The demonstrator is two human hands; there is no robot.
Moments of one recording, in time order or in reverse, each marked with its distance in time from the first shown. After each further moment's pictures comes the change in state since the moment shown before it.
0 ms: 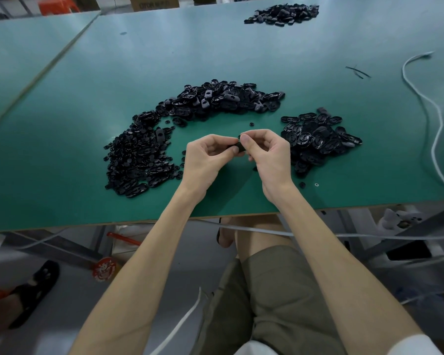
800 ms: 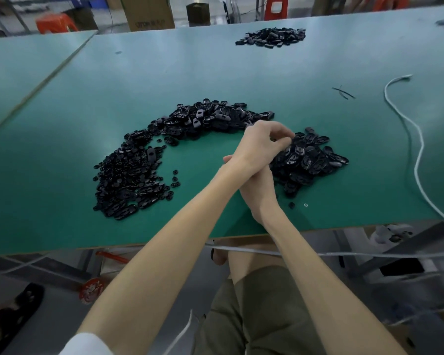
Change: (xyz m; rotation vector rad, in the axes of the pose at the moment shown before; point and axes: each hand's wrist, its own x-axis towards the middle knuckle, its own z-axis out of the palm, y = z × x) left_hand 0.058 0.062 0.103 0.549 -0.271 0.089; right_hand -0.004 -0.016 0.007 0.075 -0.063 0.288
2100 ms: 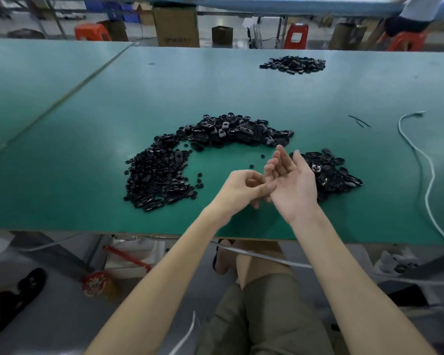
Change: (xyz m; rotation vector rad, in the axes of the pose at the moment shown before) left_hand -0.082 -0.057 -0.029 -0.481 -0.052 -0.249; right_hand 0.002 -0.034 -0.013 0.817 0.009 0.180
